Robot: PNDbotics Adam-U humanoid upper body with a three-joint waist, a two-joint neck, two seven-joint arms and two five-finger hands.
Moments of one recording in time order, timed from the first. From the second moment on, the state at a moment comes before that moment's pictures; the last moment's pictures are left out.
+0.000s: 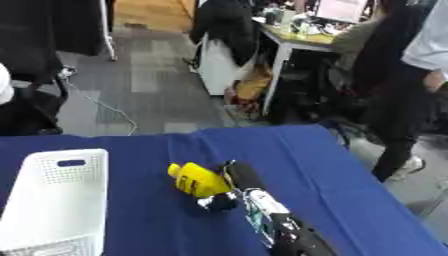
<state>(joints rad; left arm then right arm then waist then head) -0.55 0.49 -0.18 -1.99 0.38 -0.37 -0.16 -0.78 -0.34 0.16 -0.86 0.93 0.13 -0.08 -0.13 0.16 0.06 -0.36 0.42</state>
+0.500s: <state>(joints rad) -0.55 0.49 -0.18 -1.99 0.39 -0.37 -0.16 -0.74 -0.32 0.15 -0.93 0.80 0.04 -0.25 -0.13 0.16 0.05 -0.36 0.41</state>
